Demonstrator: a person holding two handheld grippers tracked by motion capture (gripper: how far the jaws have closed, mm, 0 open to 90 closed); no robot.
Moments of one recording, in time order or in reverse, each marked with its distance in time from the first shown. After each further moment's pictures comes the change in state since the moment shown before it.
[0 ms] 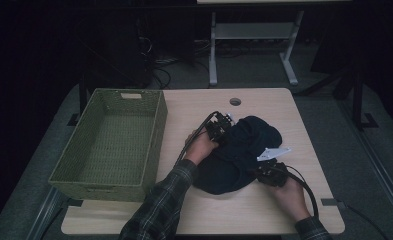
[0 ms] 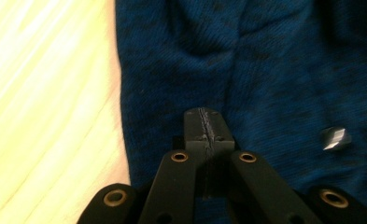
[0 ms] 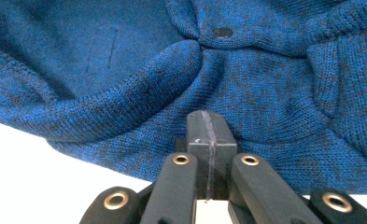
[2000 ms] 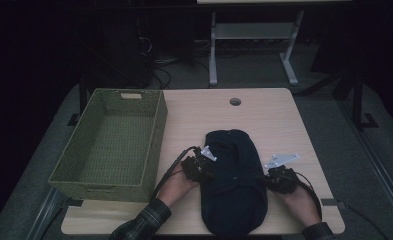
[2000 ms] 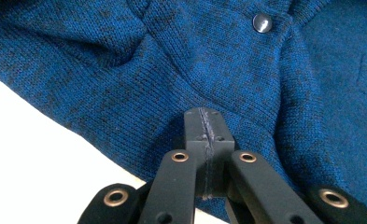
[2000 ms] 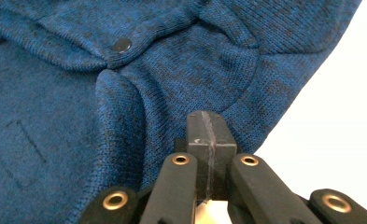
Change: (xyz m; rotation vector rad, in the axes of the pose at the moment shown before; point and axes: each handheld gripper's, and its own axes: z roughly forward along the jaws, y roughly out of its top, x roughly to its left) left arm -0.080 -0.114 -0.046 -0.079 -0.105 0.003; right arm 0.002 -0.019 -0.021 0.043 -0.015 -0.050
